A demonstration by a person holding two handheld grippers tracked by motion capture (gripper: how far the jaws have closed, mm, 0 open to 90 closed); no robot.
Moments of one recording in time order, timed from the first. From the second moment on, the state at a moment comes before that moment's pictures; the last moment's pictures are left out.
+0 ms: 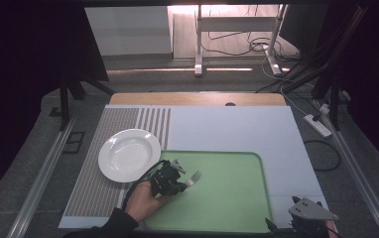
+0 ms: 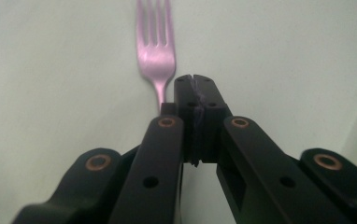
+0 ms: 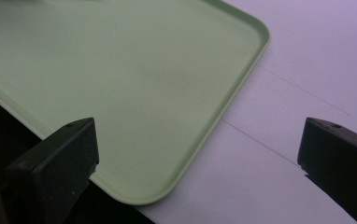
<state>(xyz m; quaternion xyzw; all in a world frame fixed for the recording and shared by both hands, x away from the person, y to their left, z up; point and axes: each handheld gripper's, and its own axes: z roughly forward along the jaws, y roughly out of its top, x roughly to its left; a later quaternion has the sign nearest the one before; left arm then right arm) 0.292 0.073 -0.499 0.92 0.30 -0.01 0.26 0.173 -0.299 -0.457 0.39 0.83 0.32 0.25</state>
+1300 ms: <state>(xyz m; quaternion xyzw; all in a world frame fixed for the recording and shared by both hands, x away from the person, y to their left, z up) 0.320 0.141 -0.504 0.88 0.41 0.01 0.22 0.172 -0.299 -0.457 0.38 0.83 0.32 0.25</state>
